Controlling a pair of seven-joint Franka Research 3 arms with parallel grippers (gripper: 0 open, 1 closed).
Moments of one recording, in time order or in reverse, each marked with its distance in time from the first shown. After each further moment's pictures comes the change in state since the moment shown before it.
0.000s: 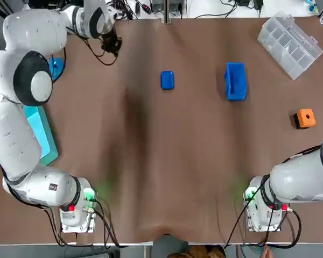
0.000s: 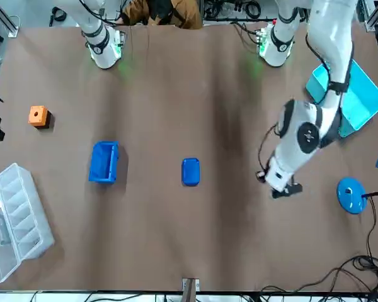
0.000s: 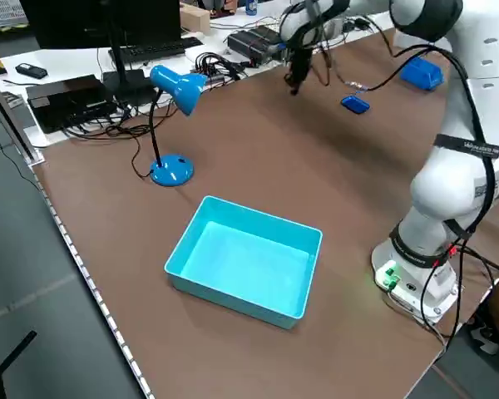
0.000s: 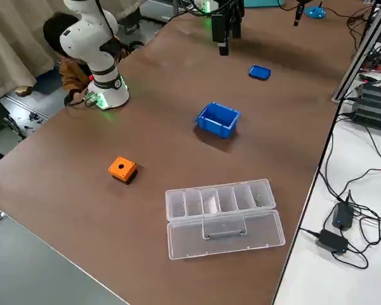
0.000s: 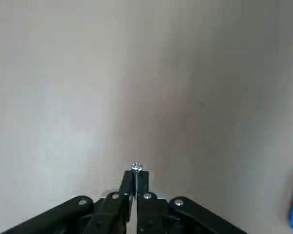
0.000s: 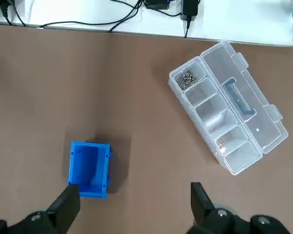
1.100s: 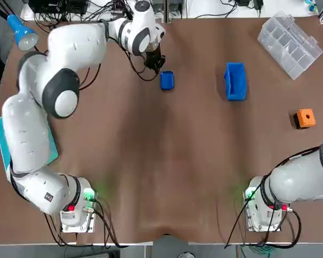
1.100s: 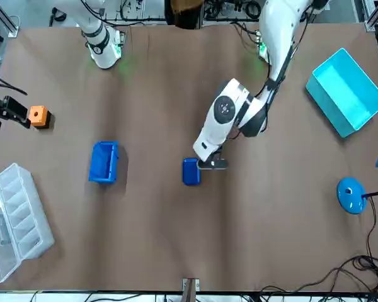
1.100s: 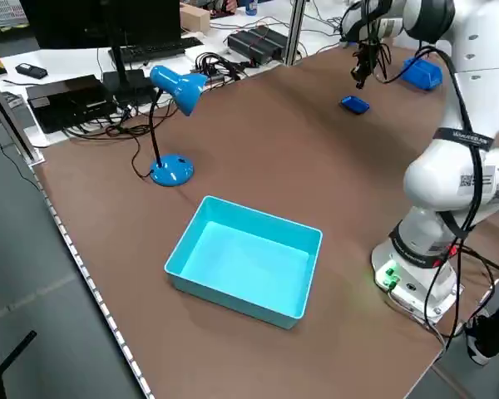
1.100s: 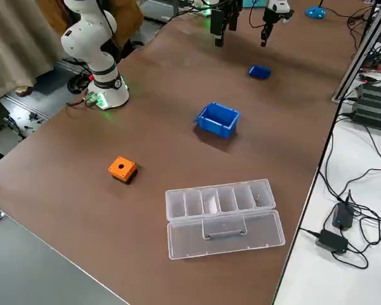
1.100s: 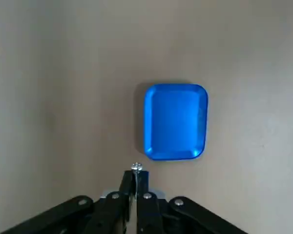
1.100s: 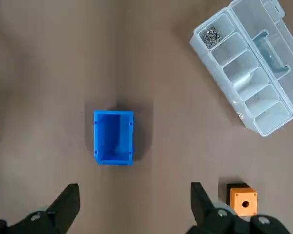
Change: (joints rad) left arm -0.304 0.213 -0.073 0.230 0.002 -0.009 -0.210; right arm 0.082 -0.003 0.001 -0.003 0.006 -0.160 0.146
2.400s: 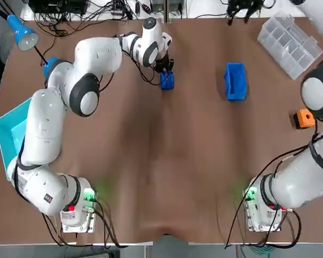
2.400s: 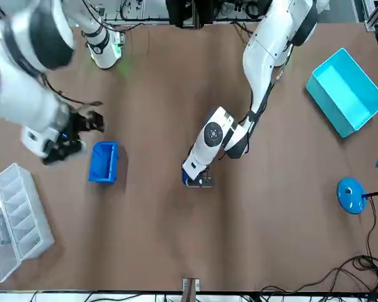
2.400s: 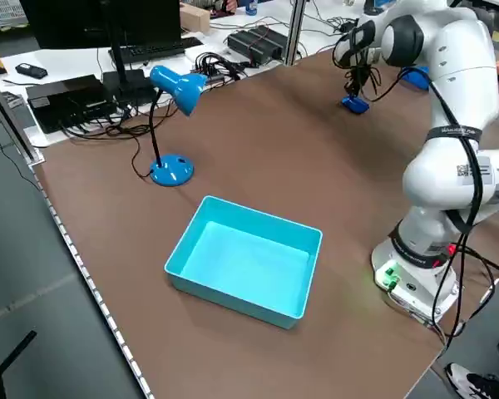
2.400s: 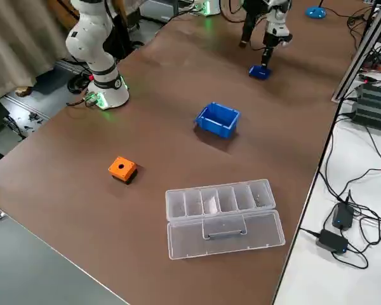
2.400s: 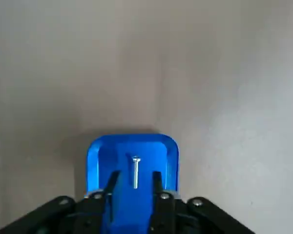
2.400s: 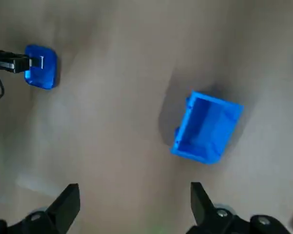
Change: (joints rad) left arm -0.029 0.247 0.005 0.186 0.000 0.184 -0.001; right arm 0.278 0.196 0.010 -0.012 0.143 0.015 0.013
